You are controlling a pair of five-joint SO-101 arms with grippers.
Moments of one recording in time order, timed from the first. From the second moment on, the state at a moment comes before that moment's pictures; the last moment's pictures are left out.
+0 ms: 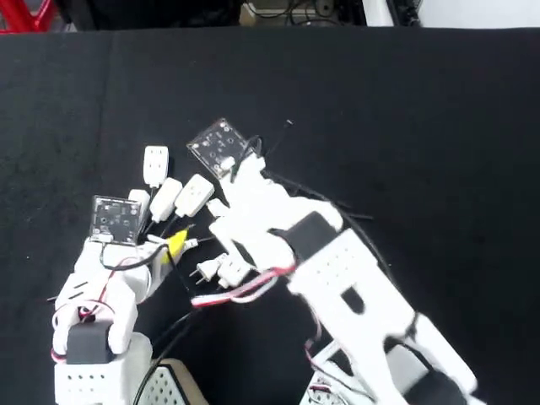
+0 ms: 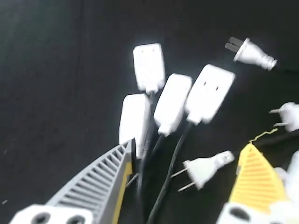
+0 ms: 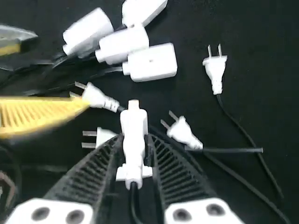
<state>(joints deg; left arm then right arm) -7.3 -103.6 85.3 61.4 -11.0 -38.2 -30.5 32.4 66.8 2.6</state>
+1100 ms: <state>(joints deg) -30.2 -103.6 96.2 61.5 -21.6 -33.8 15.4 5.3 89.6 14.5</state>
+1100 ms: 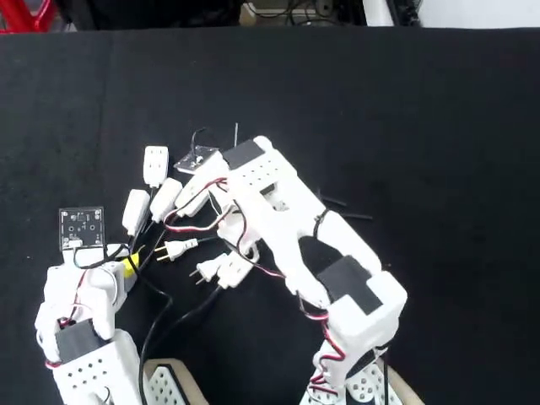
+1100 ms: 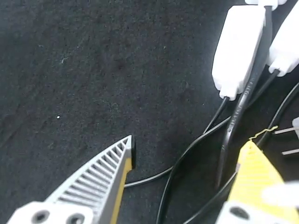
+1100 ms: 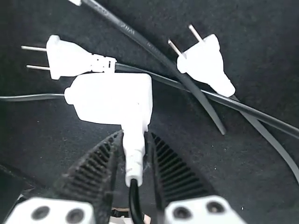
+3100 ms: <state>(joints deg) -30.2 -103.6 96.3 61.5 -21.6 44.6 23.2 -2.9 83.9 50.2</state>
